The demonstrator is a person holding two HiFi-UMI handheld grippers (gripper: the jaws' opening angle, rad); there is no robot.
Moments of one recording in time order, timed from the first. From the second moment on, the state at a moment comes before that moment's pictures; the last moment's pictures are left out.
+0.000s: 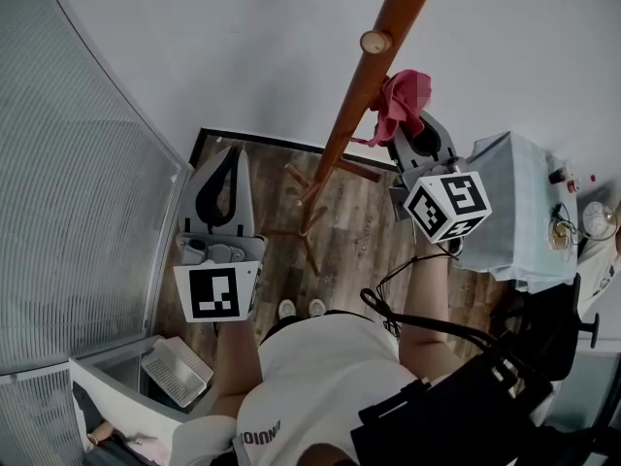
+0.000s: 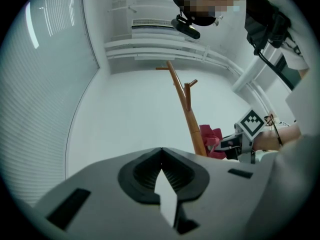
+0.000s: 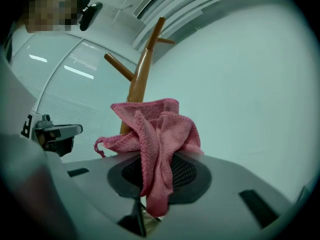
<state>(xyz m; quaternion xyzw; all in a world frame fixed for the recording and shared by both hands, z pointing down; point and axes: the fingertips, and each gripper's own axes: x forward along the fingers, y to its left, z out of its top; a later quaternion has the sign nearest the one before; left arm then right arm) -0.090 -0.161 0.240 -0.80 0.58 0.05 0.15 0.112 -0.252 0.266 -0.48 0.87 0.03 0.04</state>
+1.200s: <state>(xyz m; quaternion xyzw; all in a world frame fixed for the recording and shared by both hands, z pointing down) -0.093 -0.171 0.244 -0.79 0.59 0.05 0.14 0.140 -0.283 0.247 -0.53 0.85 0.05 0.05</state>
